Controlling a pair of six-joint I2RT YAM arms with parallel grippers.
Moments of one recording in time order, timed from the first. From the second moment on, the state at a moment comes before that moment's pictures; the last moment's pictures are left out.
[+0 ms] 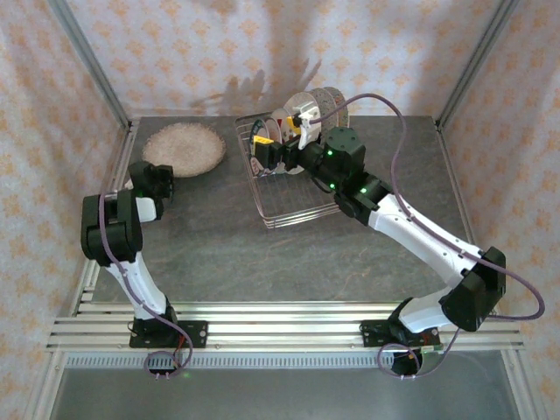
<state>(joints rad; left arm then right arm) 0.29 1.91 0.86 0.59 0.22 -1.35 0.73 1.40 1.32 0.08 -0.08 0.17</state>
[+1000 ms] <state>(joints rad) 0.33 2.09 1.01 0.62 0.30 -1.33 0.73 1.43 1.36 0.04 -0.07 0.20</state>
